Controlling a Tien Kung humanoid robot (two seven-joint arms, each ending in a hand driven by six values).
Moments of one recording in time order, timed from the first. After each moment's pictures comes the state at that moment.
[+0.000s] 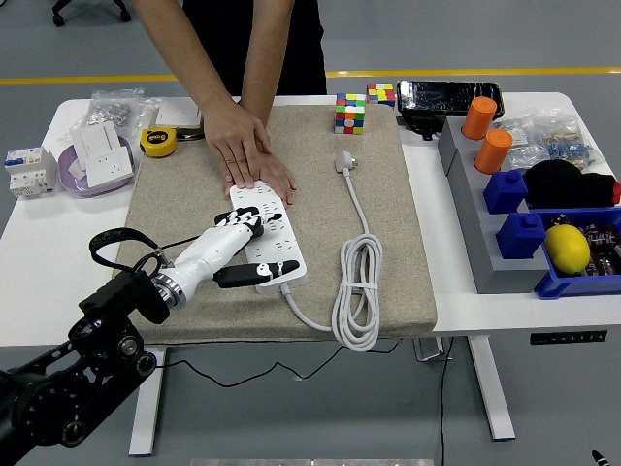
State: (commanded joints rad) left arm -0.30 0.23 -0.89 -1.32 1.95 0.03 0.06; right arm 0.07 -0.17 1.39 0.18 -1.24 -0.01 -0.03
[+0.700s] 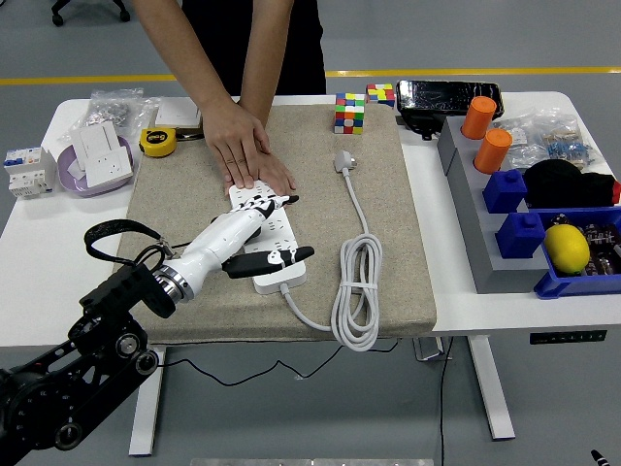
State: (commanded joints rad) left arm -0.29 0.25 -0.90 -1.48 1.83 0.07 0.05; right arm 0.07 -0.16 1.39 0.18 -1.23 -0.01 -0.03
